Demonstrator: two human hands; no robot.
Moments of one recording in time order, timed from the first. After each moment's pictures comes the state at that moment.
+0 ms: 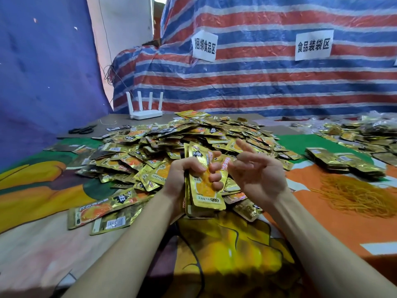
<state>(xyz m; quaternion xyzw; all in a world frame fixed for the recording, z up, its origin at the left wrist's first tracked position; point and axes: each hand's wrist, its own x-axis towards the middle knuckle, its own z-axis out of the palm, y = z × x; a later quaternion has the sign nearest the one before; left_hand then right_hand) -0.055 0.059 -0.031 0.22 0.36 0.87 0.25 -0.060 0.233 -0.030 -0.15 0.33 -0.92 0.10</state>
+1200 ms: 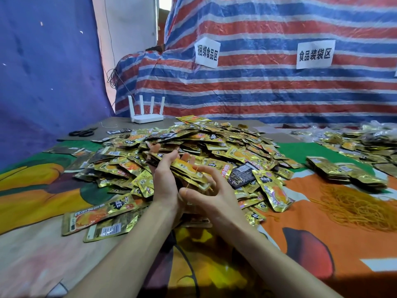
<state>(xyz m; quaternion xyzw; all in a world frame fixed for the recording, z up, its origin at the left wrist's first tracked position) -0.061 0.053 -0.034 -0.02 0.36 0.93 -0.09 -0.032 0.167 -0.059 -0.21 0.64 -0.74 -0.03</state>
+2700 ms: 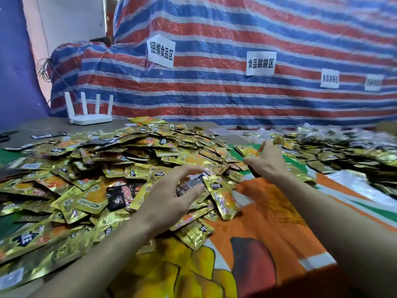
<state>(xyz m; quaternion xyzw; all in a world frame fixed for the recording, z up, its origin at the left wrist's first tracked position) -0.065 0.115 -0.035 0.29 0.80 0.51 -0.13 -0.142 0.400 0.005 0.14 0.91 -0.29 -0.26</state>
